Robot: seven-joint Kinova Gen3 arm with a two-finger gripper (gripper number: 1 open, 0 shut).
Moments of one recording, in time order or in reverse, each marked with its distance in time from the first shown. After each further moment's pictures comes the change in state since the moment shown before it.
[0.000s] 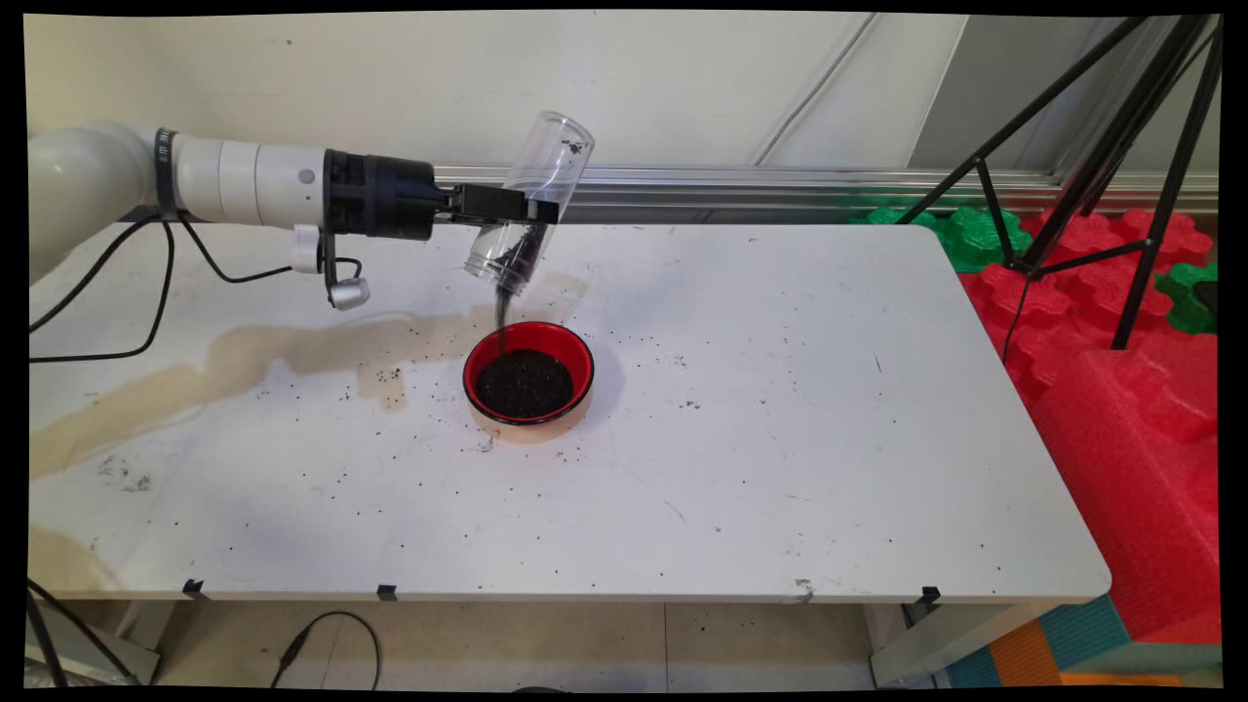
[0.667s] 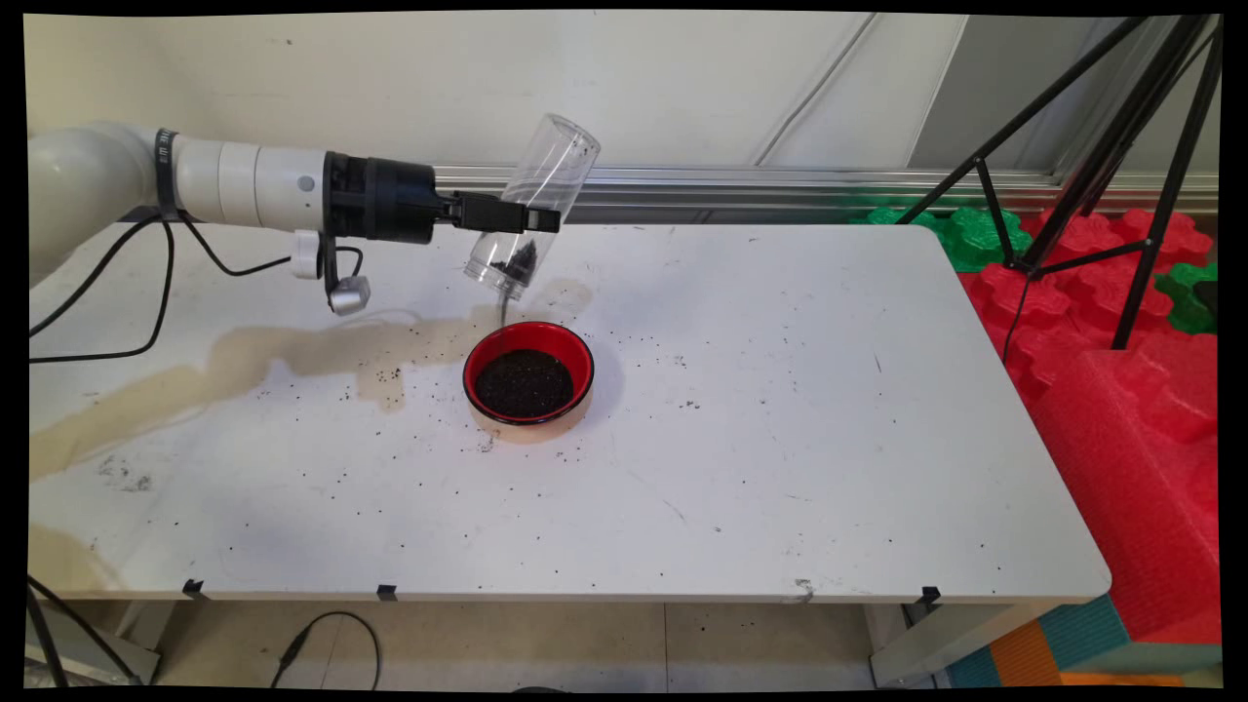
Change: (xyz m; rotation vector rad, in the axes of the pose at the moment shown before) arm 0.002 -0.003 0.001 0.014 0.011 0.117
